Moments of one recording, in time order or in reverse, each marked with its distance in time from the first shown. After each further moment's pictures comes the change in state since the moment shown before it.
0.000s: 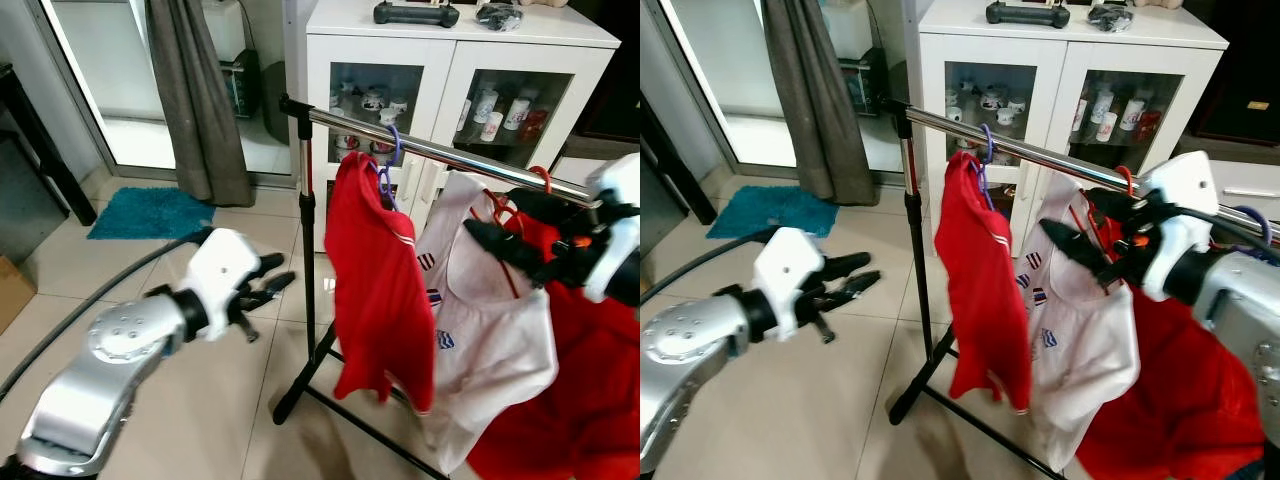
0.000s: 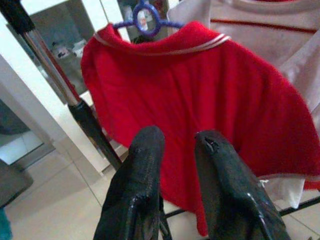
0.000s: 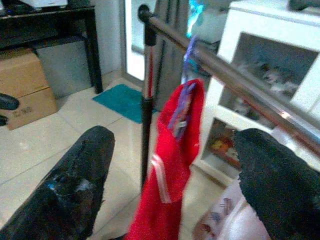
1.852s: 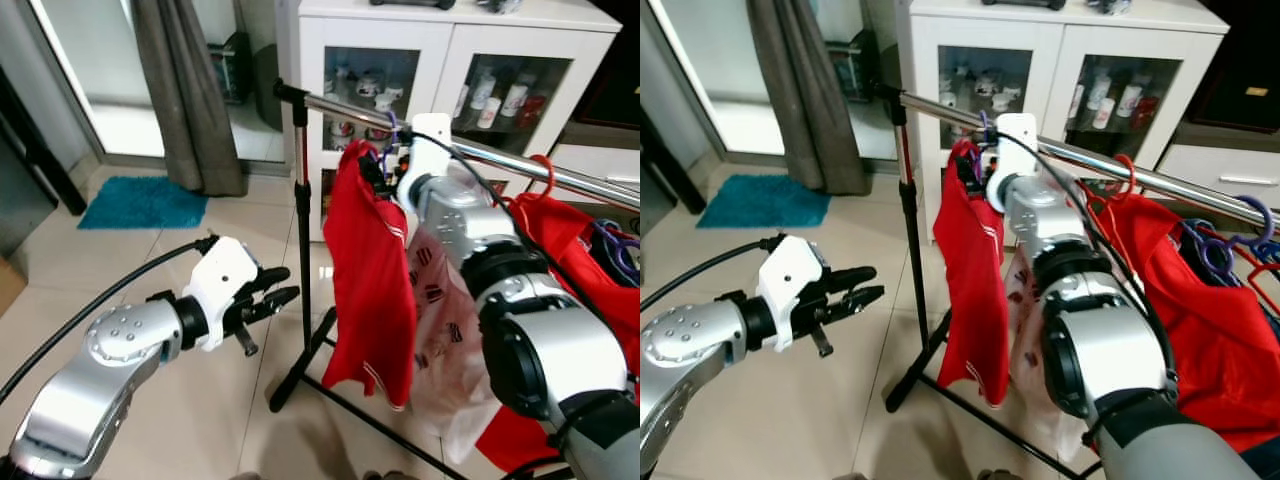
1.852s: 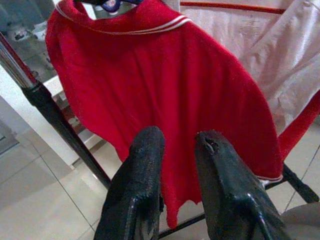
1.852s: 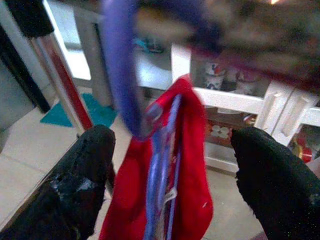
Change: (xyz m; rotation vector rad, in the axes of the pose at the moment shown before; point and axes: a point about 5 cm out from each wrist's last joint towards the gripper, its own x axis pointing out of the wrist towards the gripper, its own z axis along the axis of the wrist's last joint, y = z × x) left arm -0.002 -0.009 -0.002 -0.019 0.026 -0.100; right arm 0.205 -0.009 -0.015 0.212 0.029 -0.291
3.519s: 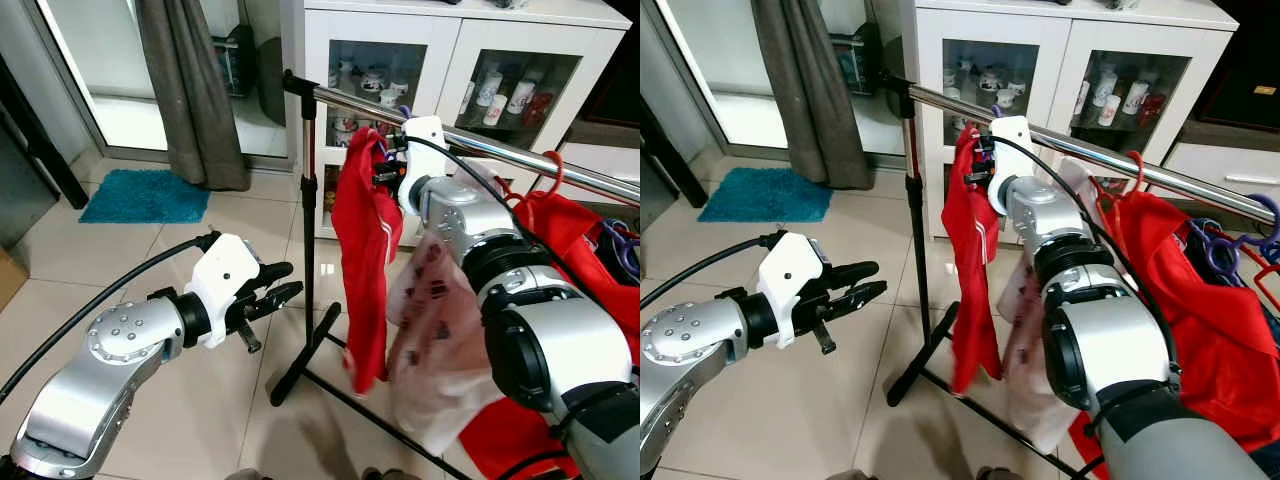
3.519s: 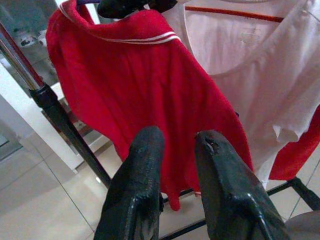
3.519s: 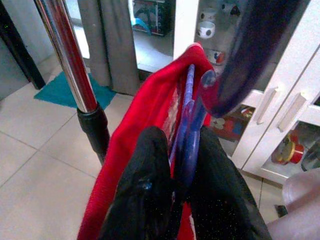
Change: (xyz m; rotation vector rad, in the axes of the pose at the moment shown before) left arm 0.002 0.001 0.007 0.017 -0.028 0.010; right arm -0.001 -0.007 0.001 -0.082 0.053 0.003
